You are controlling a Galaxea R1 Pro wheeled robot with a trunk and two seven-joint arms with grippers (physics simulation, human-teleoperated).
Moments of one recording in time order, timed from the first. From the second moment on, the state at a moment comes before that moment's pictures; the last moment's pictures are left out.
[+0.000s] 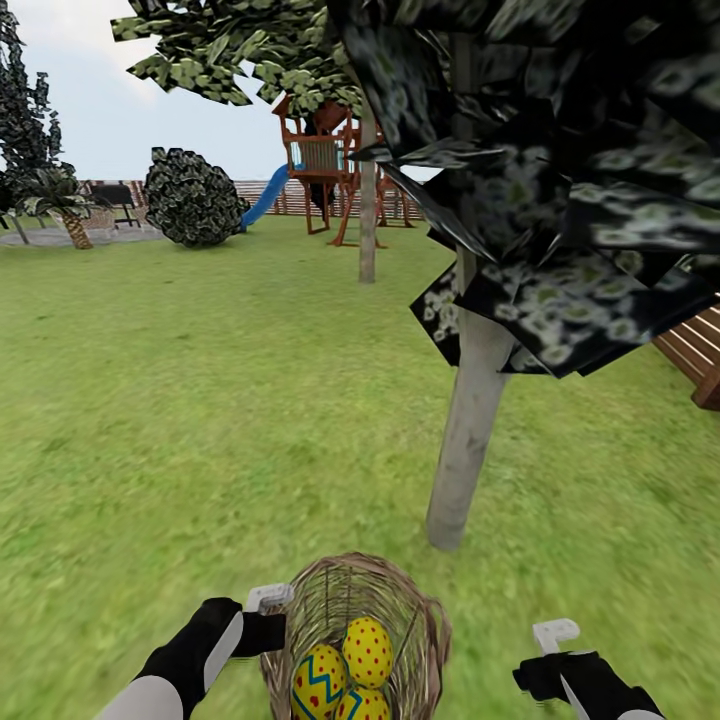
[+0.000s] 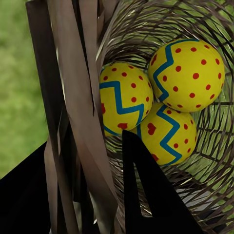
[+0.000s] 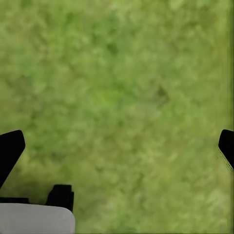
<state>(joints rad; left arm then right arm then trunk) -0.55 -0.03 -0.01 -0.48 0.14 0.59 -0.12 -0.53 -0.12 -0.48 -0.29 0.64 0.24 0.20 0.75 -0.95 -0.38</state>
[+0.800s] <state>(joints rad) -0.55 -0.03 -0.01 -0.48 0.14 0.56 -0.12 -0.53 -0.12 -0.48 -0.29 0.64 0.24 0.20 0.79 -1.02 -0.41</state>
